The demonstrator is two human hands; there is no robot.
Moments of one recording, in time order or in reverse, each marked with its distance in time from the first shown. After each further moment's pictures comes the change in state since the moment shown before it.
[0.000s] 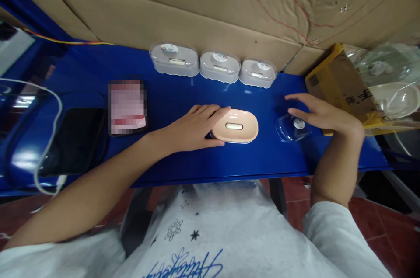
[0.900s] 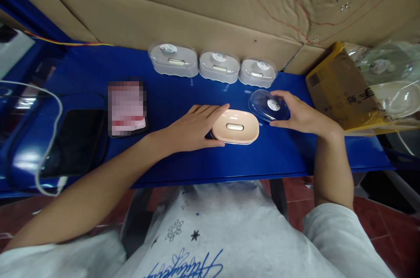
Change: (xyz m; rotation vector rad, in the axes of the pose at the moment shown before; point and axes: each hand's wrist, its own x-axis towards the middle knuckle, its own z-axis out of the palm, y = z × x) left_hand 0.001 -0.002 0.002 -0.016 0.010 -0.015; right_hand 0.017 -0.026 0.032 0.062 0.067 -0.229
